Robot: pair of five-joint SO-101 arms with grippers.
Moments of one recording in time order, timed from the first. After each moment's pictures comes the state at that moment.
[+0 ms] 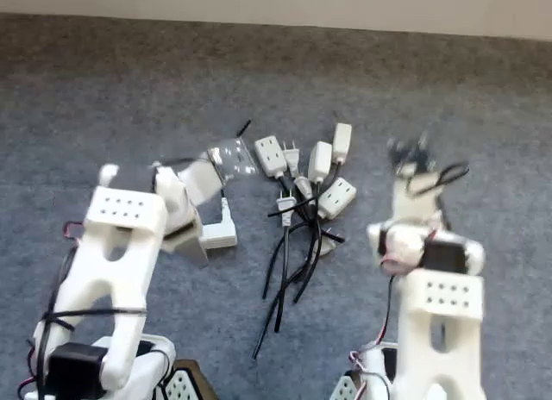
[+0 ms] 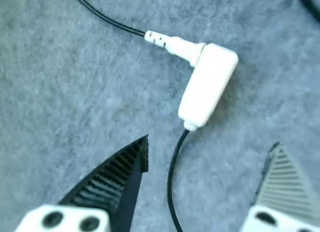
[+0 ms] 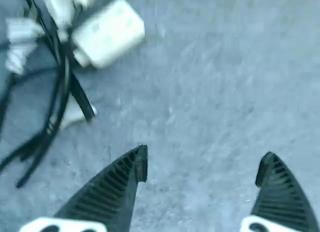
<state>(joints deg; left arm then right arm) 0.1 -22.9 37.8 68.2 -49.3 0.3 -51.4 59.6 63.3 16.3</state>
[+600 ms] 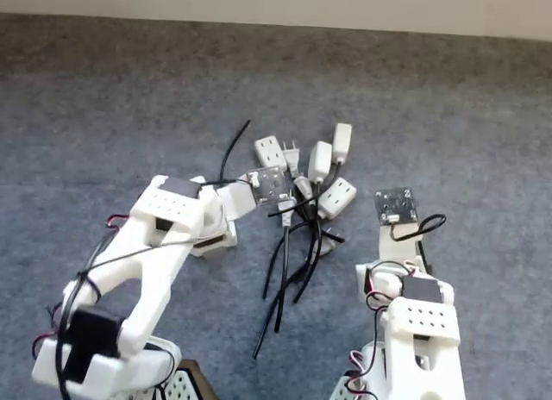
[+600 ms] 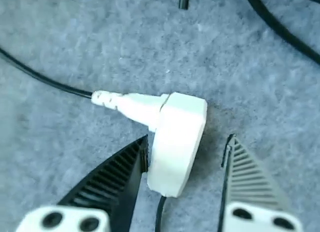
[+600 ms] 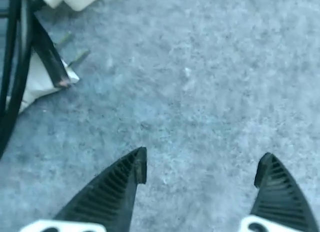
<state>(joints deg) 9.2 -9.5 41.7 54.2 -49.4 0.7 -55.1 80.9 47.7 13.9</state>
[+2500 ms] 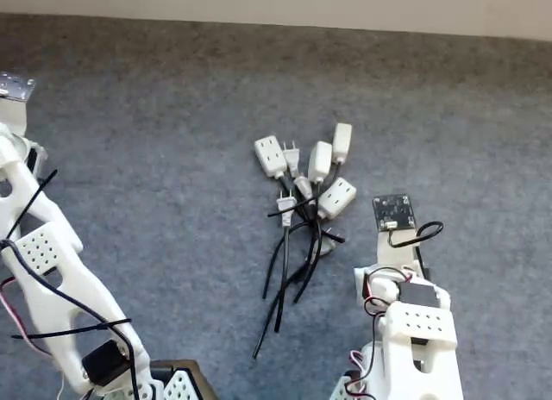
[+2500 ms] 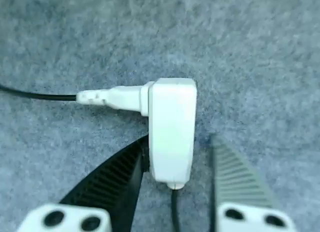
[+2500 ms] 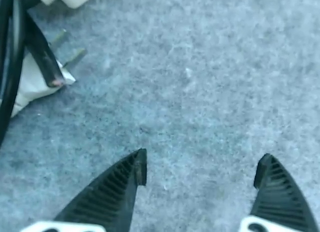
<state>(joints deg) -42.9 76.1 -91.7 94.7 -36.4 0.7 -55.4 83.5 44.6 13.8</state>
